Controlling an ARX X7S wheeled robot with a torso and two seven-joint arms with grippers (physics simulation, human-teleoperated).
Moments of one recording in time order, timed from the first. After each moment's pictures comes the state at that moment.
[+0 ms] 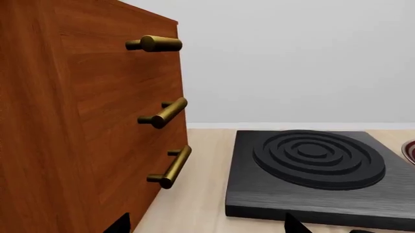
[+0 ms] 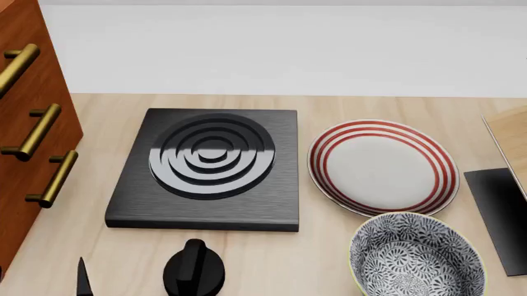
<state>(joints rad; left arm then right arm) 0.00 -0.13 0.07 0.15 -0.06 -0.10 -0.27 -0.01 0.52 -0.44 -0.47 0.52 0.46 -0.03</state>
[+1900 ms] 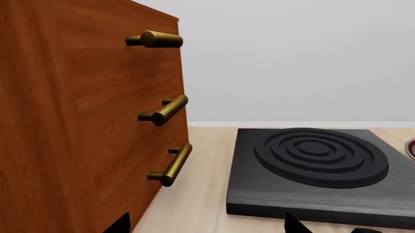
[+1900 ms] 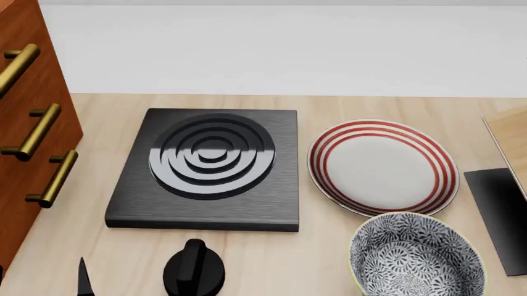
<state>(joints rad) -0.02 -0.19 0.13 0.12 -0.11 -0.08 -0.33 0.22 0.51 -0.52 -0.17 0.53 0.67 -0.06</state>
